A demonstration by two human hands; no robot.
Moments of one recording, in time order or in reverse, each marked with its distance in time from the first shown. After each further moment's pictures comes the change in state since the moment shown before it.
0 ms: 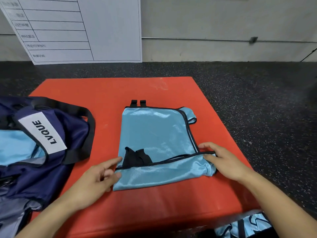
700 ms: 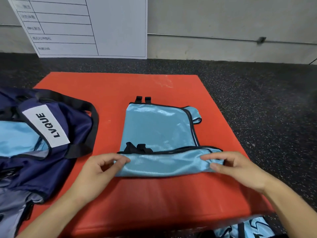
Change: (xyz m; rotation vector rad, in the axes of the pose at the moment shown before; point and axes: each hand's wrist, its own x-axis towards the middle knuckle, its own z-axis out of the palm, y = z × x) left_hand 0.001 0.020 0.011 -0.060 0.326 0.155; right_hand -0.029 -0.018 -0.019 0.170 -0.205 -0.089
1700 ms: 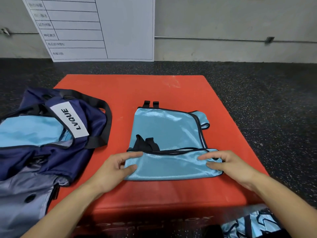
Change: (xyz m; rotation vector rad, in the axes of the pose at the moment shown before) left_hand -0.013 -0.008 -0.004 0.008 -0.184 -0.134; right_hand 0.010 0.010 0.037 0.124 0.047 0.111
